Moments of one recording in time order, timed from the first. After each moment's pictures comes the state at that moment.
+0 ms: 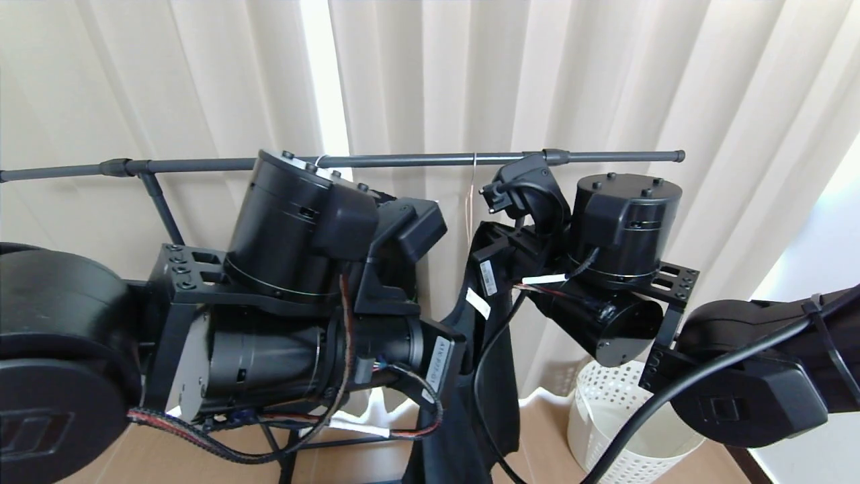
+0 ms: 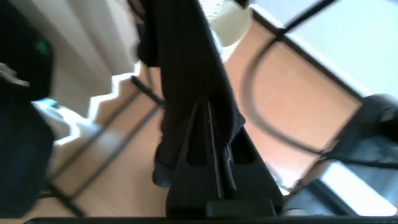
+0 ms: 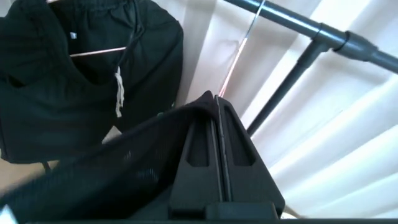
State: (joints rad) left arm -0.88 1.64 -1.11 0.02 -0.03 -0.20; right arm 0.78 1.87 -1.04 -0.72 -0.47 -0.16
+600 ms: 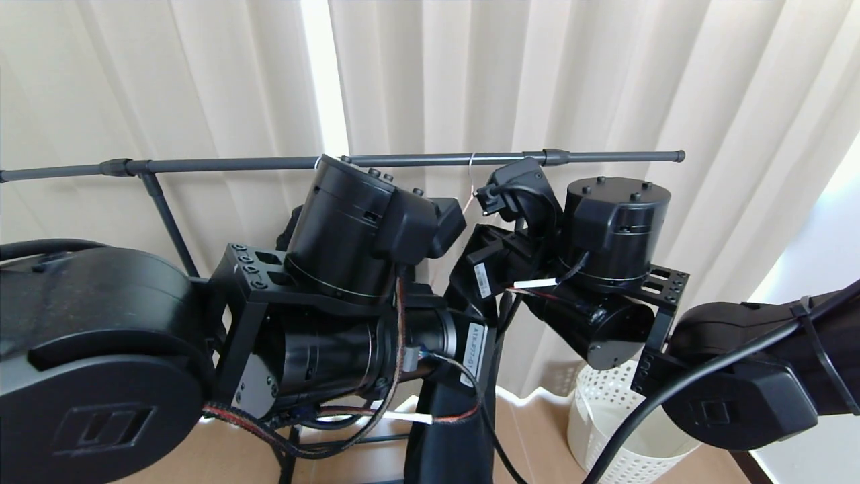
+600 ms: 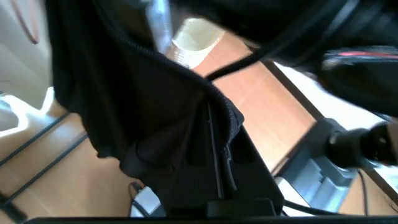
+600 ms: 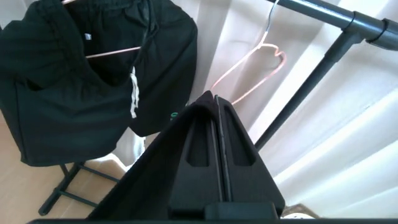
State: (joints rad) left arm -0.90 1.71 -1.18 0.02 0.07 -0.30; right arm 0.79 1.88 -1.05 -0.72 -0.49 -0.15
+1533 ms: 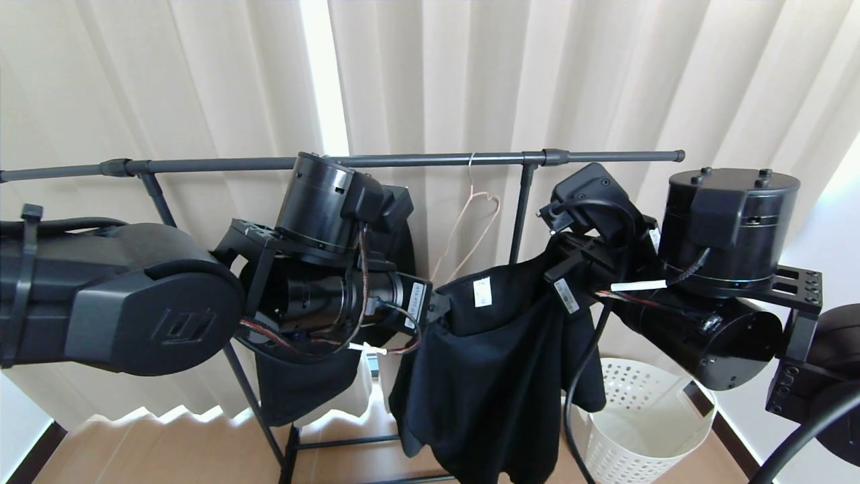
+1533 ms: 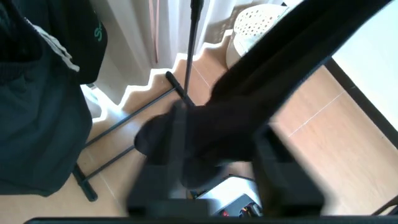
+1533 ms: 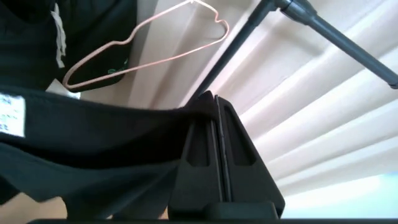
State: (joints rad) left arm -0.70 1.78 -1.20 0.00 0.08 -0.13; right arm 0.72 1.67 -0.89 -0.55 -0.60 -0.37
